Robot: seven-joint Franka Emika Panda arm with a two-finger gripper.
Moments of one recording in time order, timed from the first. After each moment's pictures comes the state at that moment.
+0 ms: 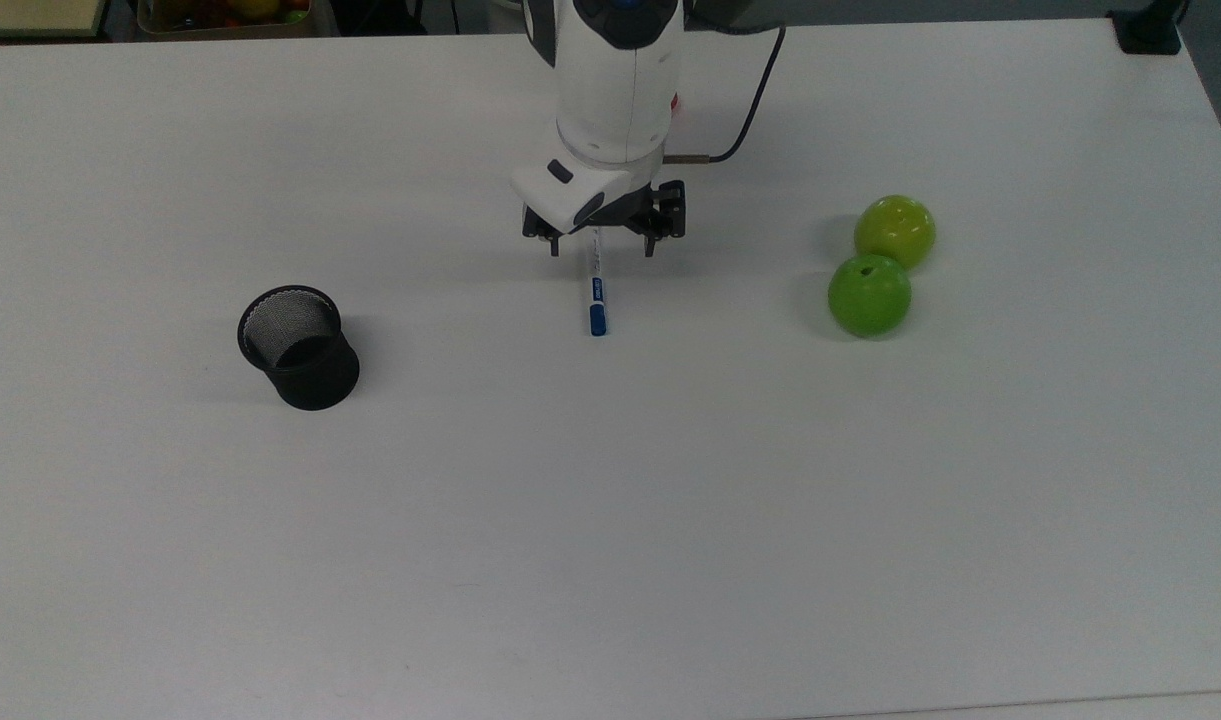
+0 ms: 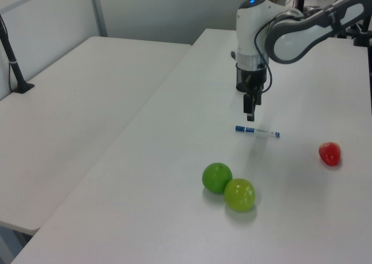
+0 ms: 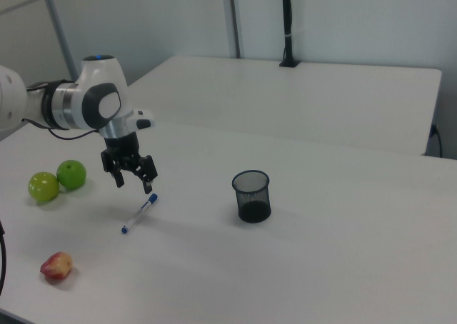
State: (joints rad) arm 0.12 0.32 0.12 -1.80 -0.08 2.06 0.19
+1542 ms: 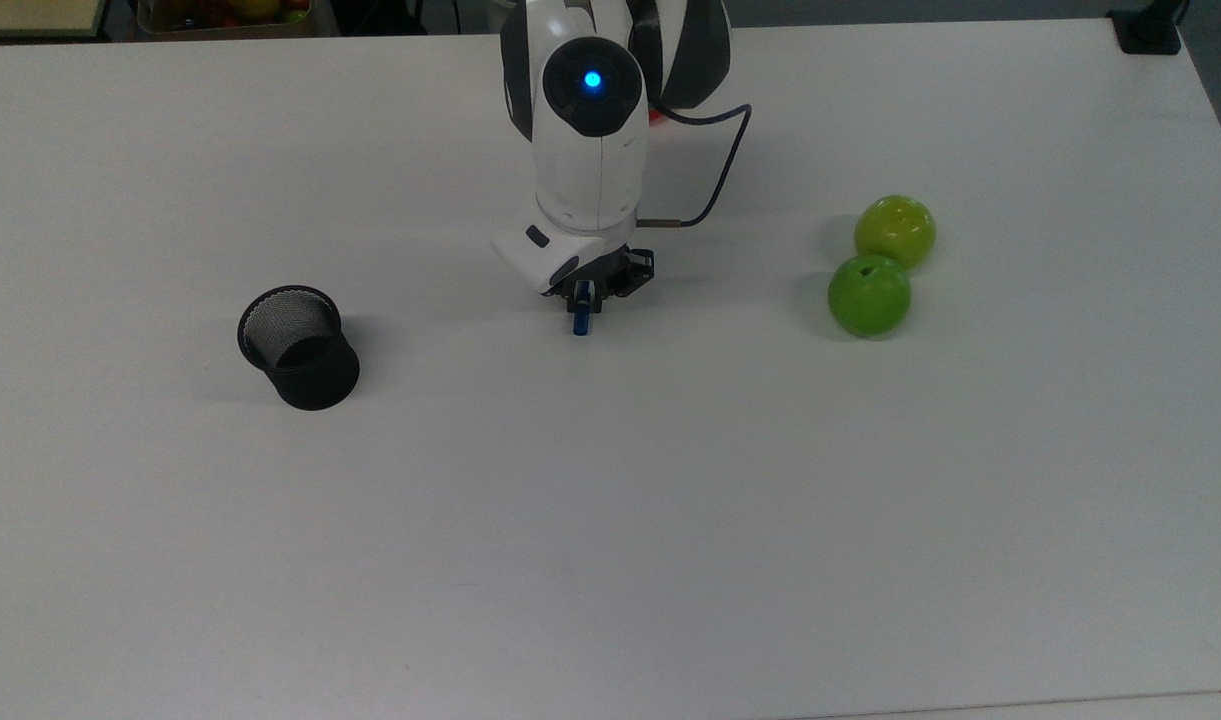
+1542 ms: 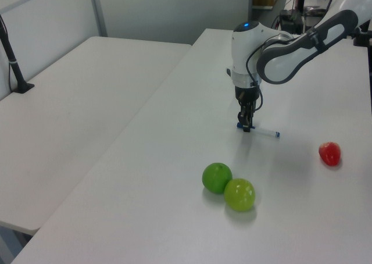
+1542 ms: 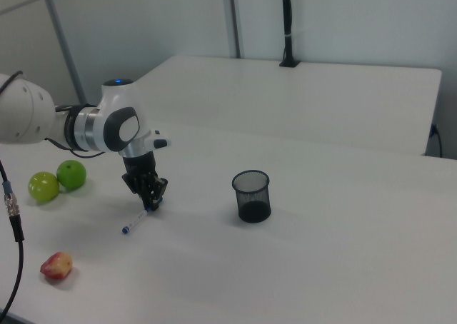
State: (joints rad) arm 0.09 0.44 0.12 -1.79 -0.10 2.18 0.19
